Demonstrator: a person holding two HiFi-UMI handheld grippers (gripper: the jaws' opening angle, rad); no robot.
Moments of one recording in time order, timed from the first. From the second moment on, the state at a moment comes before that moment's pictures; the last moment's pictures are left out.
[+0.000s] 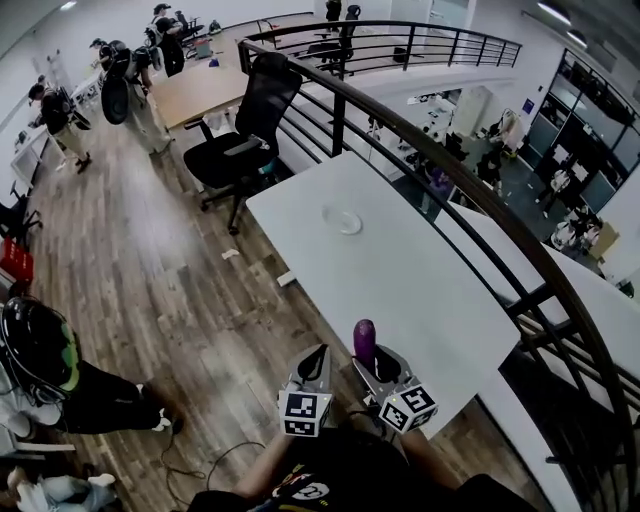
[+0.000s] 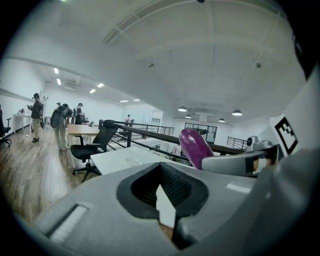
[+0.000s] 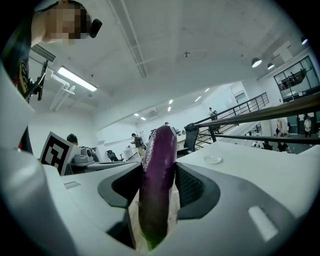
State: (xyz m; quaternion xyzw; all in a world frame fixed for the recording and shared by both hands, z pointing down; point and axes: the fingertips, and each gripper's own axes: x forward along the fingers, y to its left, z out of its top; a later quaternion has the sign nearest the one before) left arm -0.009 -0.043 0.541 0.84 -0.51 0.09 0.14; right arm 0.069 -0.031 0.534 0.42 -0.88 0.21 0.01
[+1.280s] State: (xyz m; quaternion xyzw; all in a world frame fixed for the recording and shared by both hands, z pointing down) left arm -0.034 -0.435 0.695 0.85 -0.44 0.19 0.22; right arm 0.049 -0.473 0.740 0.35 -0.87 0.10 0.33
